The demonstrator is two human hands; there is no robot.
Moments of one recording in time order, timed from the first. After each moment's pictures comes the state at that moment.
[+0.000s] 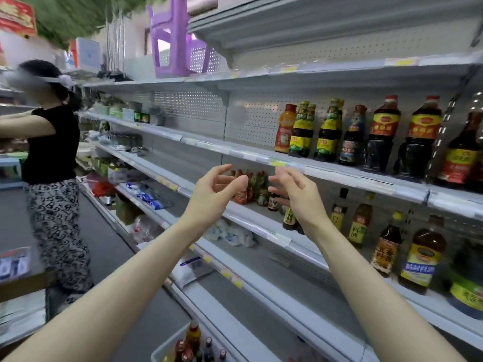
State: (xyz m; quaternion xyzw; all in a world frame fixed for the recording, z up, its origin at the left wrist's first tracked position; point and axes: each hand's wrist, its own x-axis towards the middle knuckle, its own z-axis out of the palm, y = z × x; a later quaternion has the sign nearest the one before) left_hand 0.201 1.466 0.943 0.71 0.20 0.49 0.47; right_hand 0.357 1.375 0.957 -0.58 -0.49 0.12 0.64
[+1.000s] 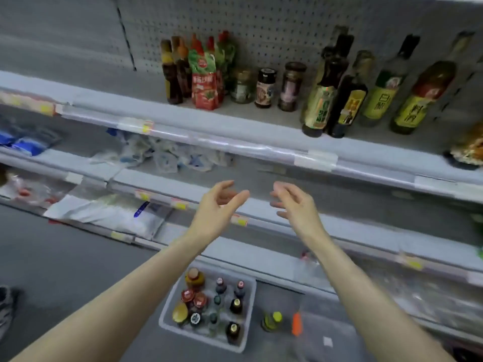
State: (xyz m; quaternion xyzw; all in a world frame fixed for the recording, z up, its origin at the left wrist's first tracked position) left_hand 0.376 1.864 0.673 0.74 0.22 0.17 0.62; right_hand 0.474 1.717 0.670 -0.75 -0.17 0.16 0.62
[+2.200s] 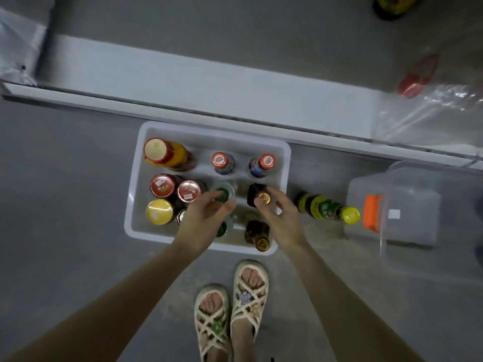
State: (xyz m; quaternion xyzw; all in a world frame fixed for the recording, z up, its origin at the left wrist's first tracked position) left_hand 0.370 1.915 0.051 0.69 0.39 -0.17 0.59; right_hand 0.429 1.759 0.012 -0.79 0.11 0.33 0.51
